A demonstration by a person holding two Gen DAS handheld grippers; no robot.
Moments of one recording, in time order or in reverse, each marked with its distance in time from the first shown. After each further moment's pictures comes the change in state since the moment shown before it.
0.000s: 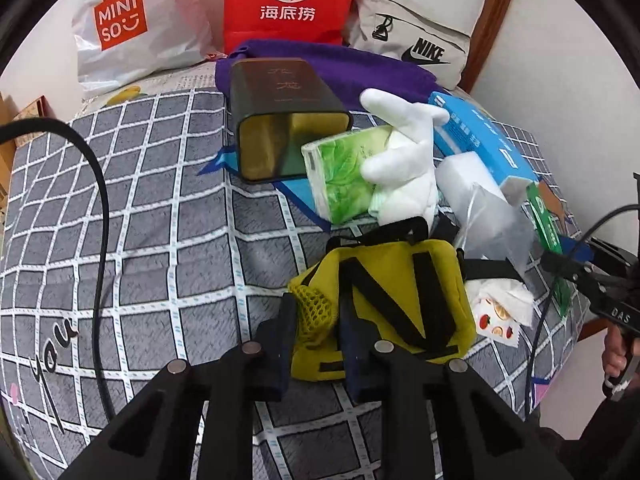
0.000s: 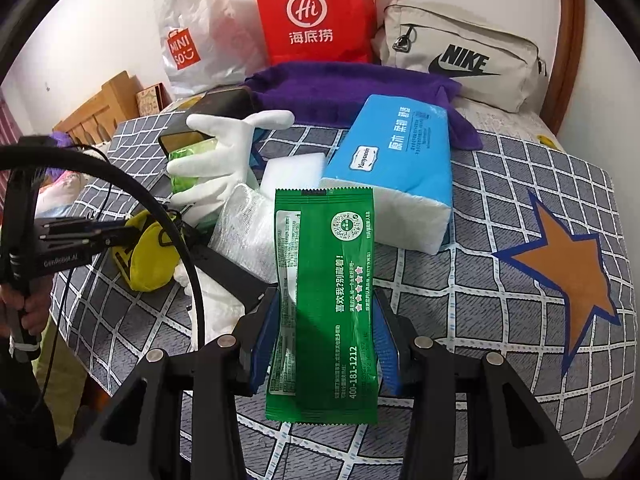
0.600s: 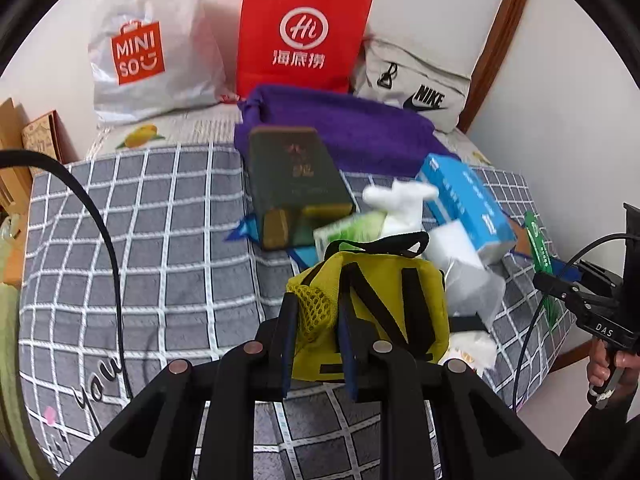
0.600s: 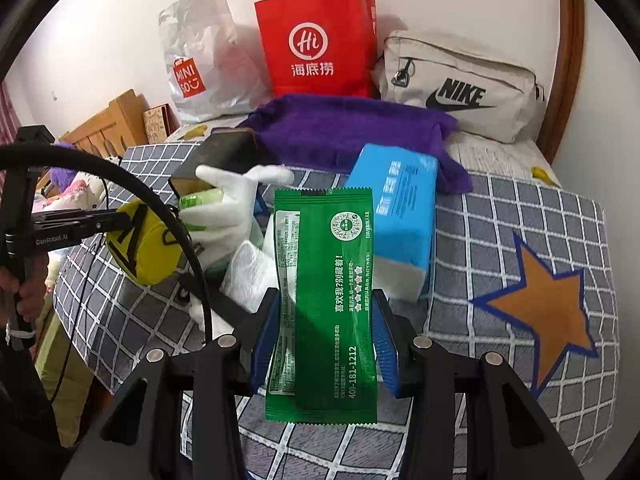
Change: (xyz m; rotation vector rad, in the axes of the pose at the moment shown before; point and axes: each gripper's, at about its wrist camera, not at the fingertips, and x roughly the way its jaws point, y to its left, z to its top) left arm -0.048 0.011 0.043 -0.038 -0.083 -0.023; right arm -0.031 -0.008 0.037 -0.009 -0.059 0.015
